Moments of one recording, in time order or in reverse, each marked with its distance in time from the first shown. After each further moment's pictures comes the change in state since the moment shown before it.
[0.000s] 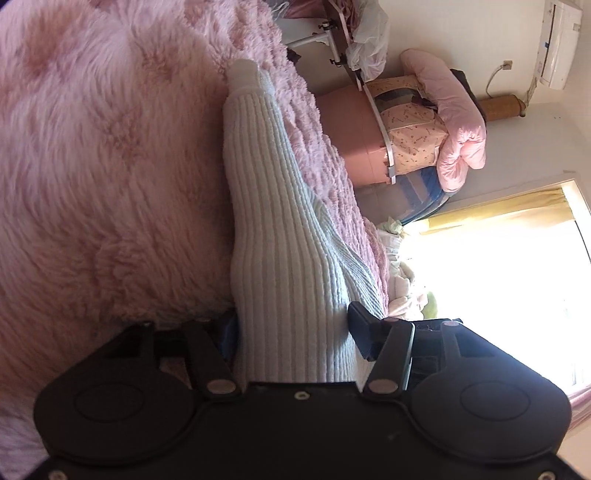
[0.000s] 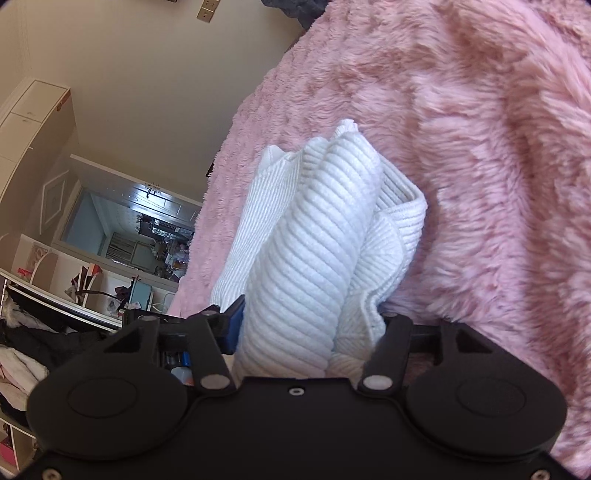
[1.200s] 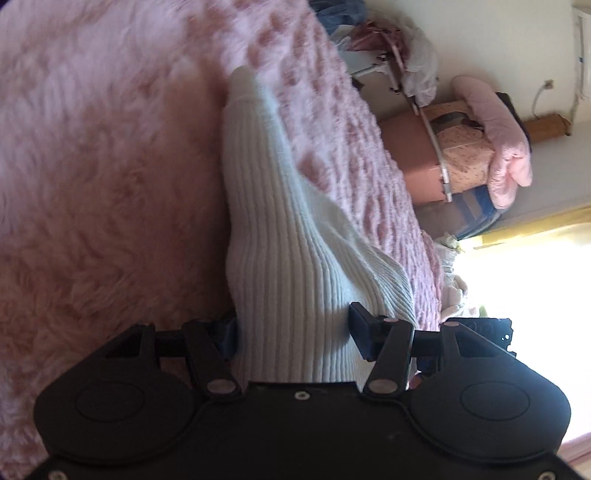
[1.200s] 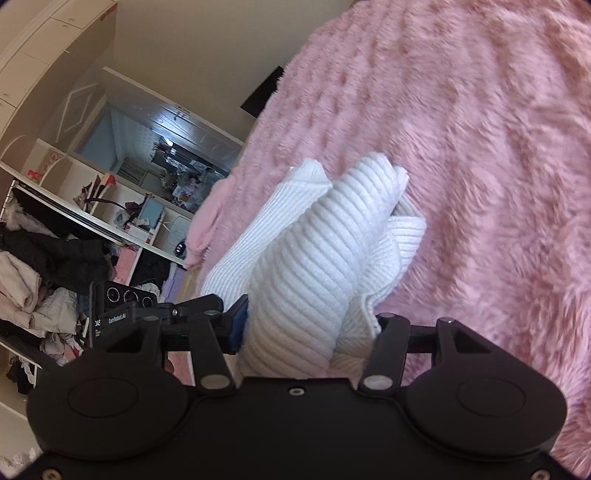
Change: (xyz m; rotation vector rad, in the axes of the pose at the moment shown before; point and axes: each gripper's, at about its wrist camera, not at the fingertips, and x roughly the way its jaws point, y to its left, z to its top) left arm -0.166 -0.003 -0.156 -0.082 -0.096 0.257; right arm 0.023 0.084 -0.135 -0.151 0.170 -0.015
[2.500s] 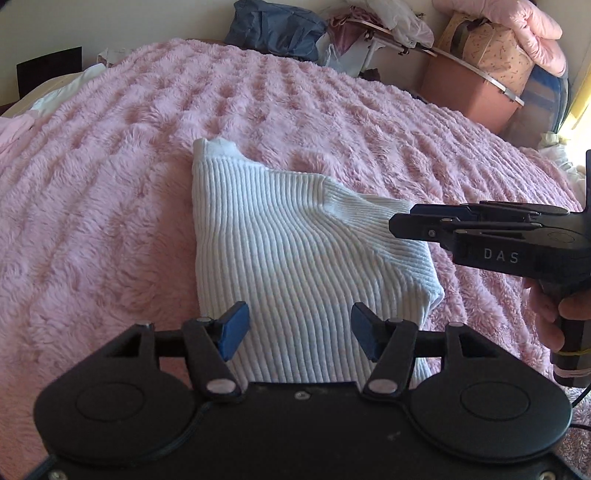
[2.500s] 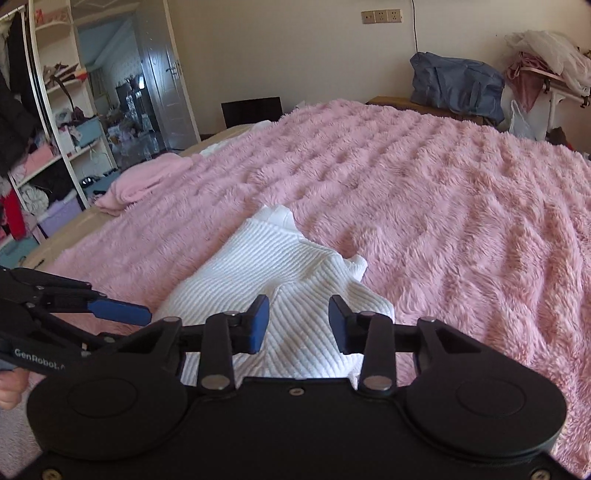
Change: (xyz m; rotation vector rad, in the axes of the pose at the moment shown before) left arm -0.004 -0.117 -0.110 0.568 -0.157 0.549; right arm -0.019 0.088 -0.027 -0.608 -0.172 -0.453
